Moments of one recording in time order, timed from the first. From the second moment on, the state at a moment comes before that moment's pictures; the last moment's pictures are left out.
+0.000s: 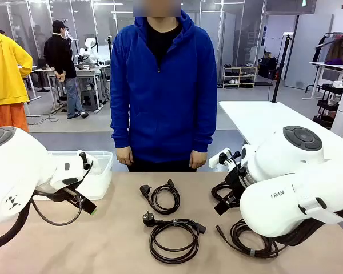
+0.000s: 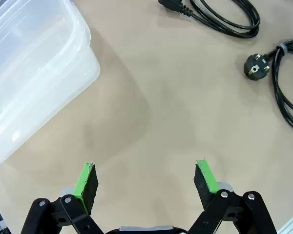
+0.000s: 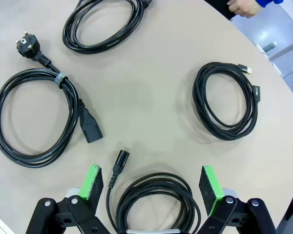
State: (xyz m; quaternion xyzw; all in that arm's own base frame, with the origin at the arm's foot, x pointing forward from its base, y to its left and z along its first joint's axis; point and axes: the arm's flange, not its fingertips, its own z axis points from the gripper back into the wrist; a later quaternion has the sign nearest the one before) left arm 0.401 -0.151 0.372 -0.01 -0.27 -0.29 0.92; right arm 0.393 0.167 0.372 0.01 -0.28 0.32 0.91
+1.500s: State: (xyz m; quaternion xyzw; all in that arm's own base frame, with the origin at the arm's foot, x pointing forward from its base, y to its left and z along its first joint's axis) left arm 0.401 -0.152 0.372 -0.01 -0.27 -0.30 0.92; right arm 0.393 0.167 0.372 0.01 -0.28 0.32 0.91
